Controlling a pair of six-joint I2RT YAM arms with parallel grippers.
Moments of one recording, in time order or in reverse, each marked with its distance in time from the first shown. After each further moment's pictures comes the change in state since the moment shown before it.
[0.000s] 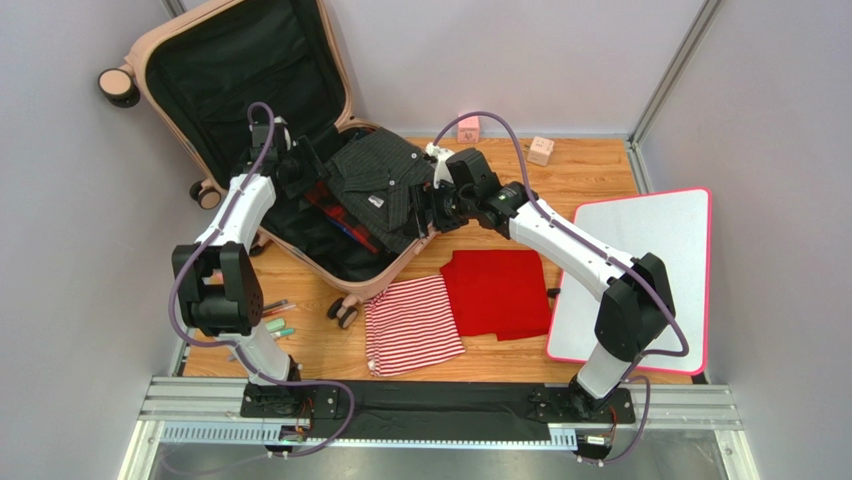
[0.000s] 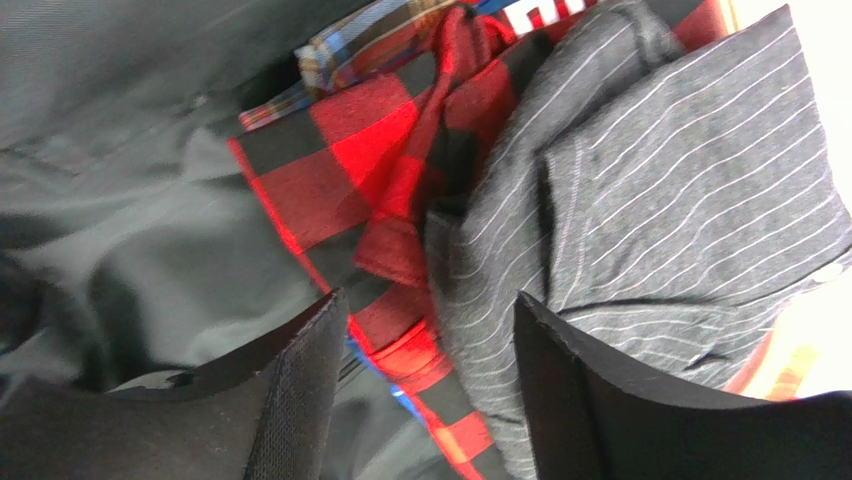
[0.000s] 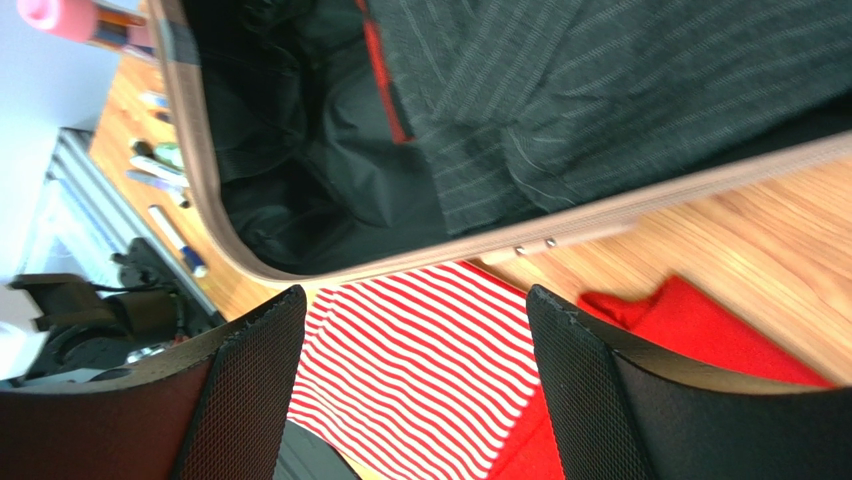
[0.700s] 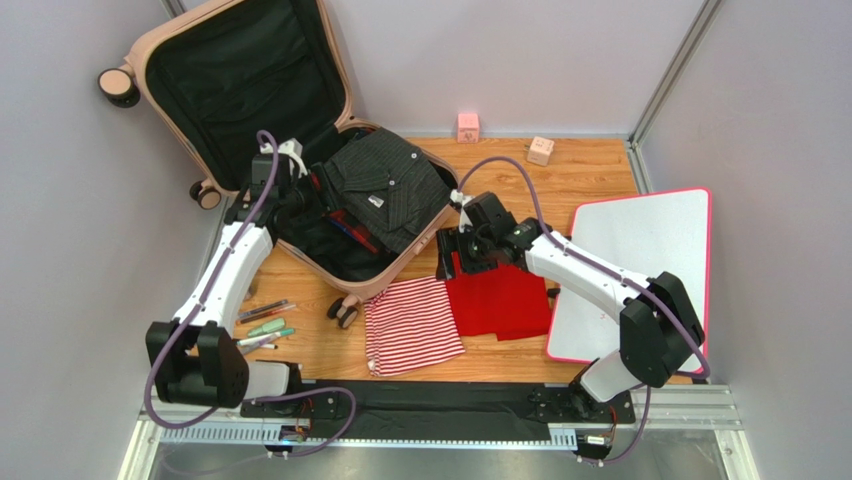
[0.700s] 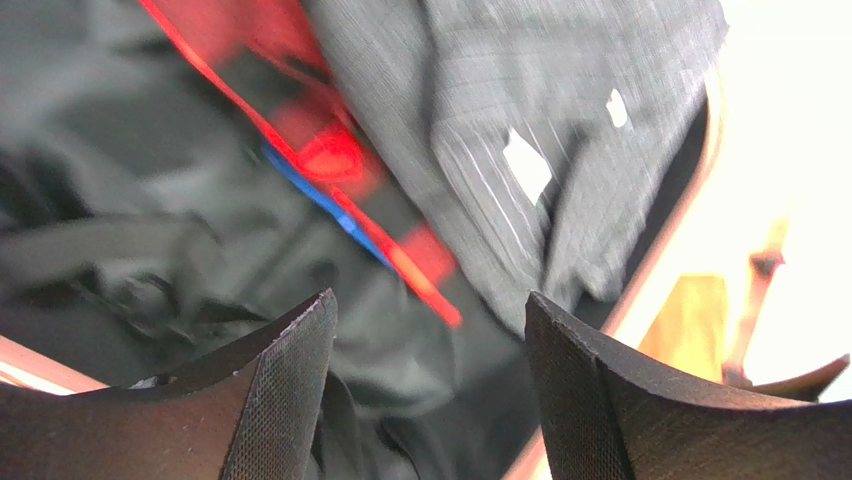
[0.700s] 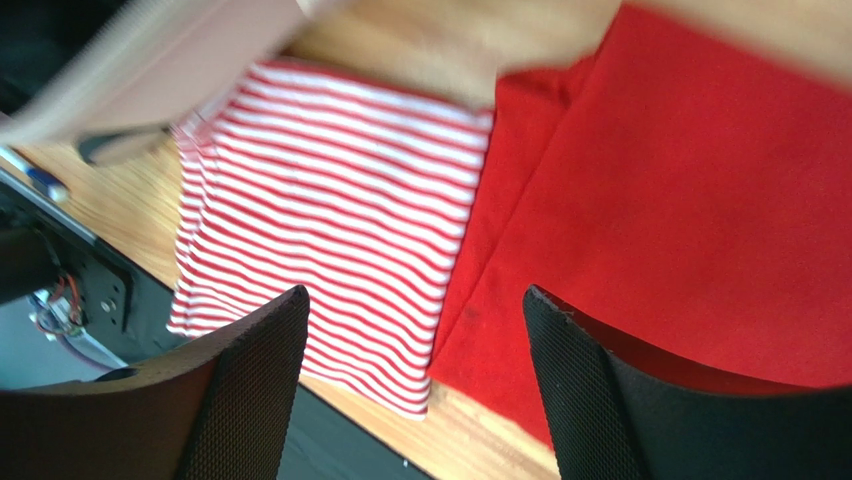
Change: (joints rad) left arm -0.089 -0.381 -0.280 -0.038 0.042 0.069; right arm -0.003 -0.164 -0.341 -0.053 0.090 0.042
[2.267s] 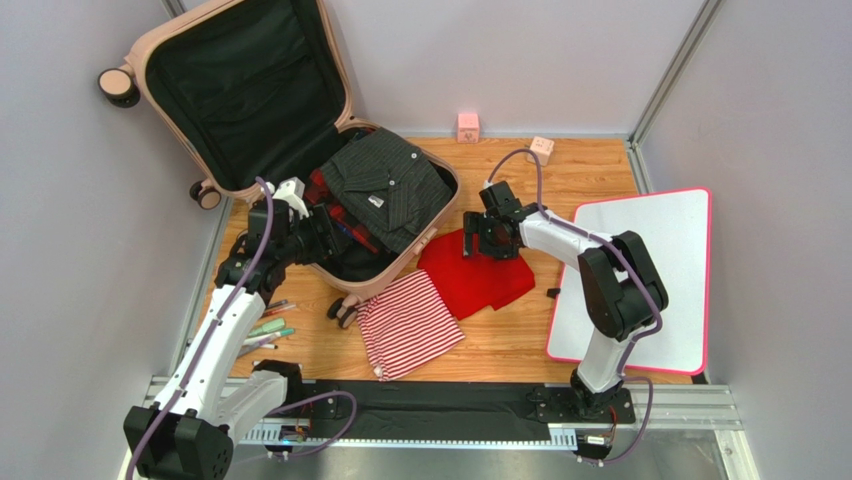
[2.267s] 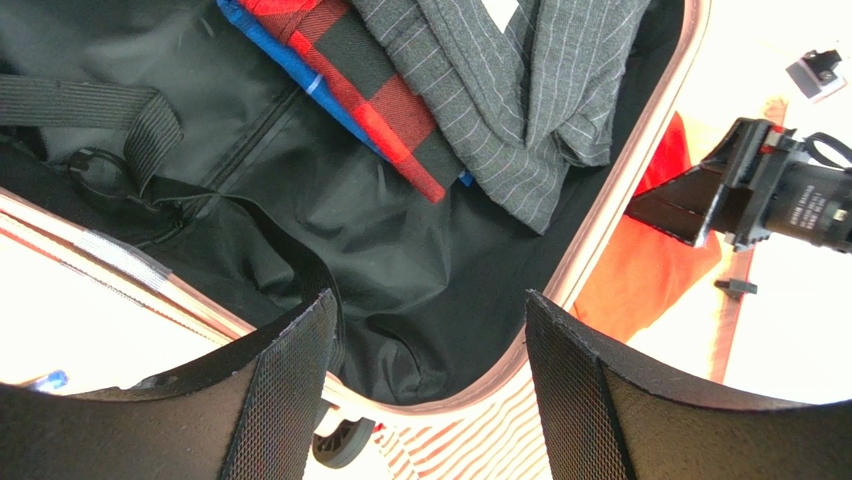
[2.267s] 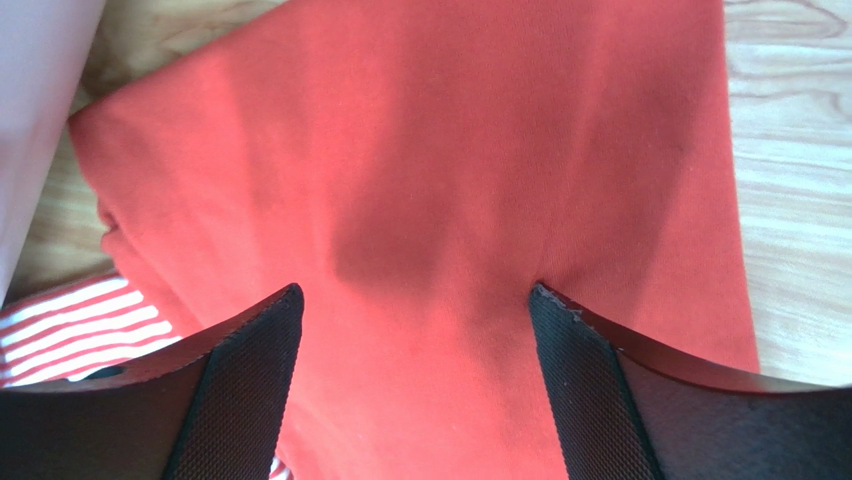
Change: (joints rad) left arm -0.103 -0.388 -0.298 -0.027 -0.016 -0.018; right arm -0.208 0.269 0.021 0.084 0.163 0.069
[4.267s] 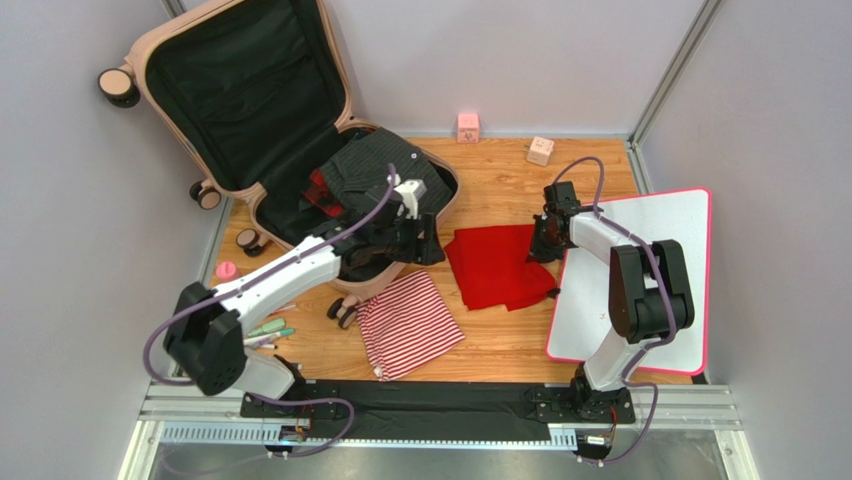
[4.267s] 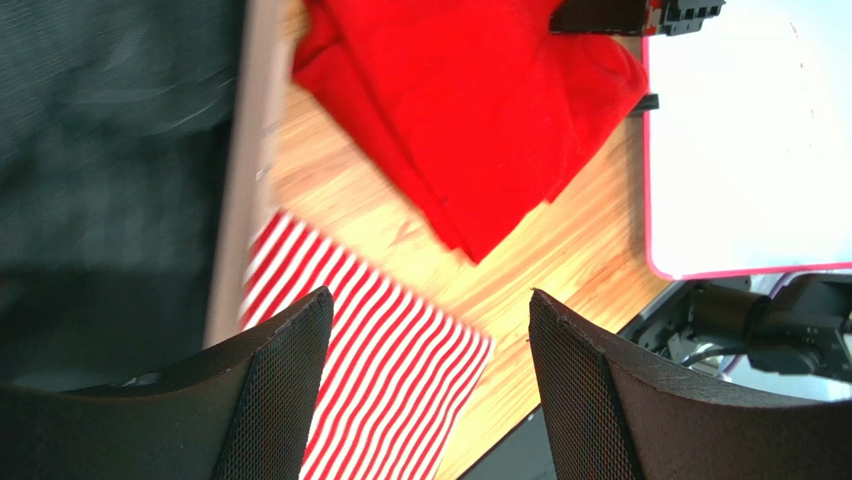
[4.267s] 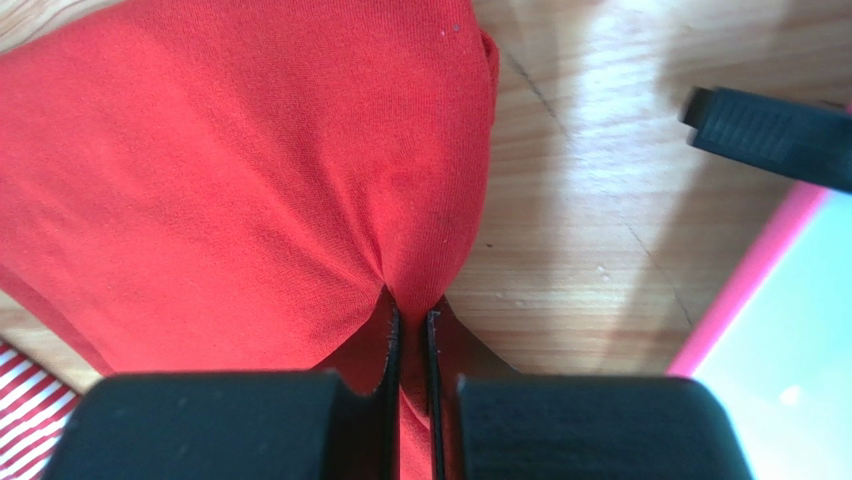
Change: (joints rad) left arm -0.508 0.448 0.208 0.171 0.027 -0.024; right arm -0.334 -0.074 -0.116 -0.055 -0.055 -0.105
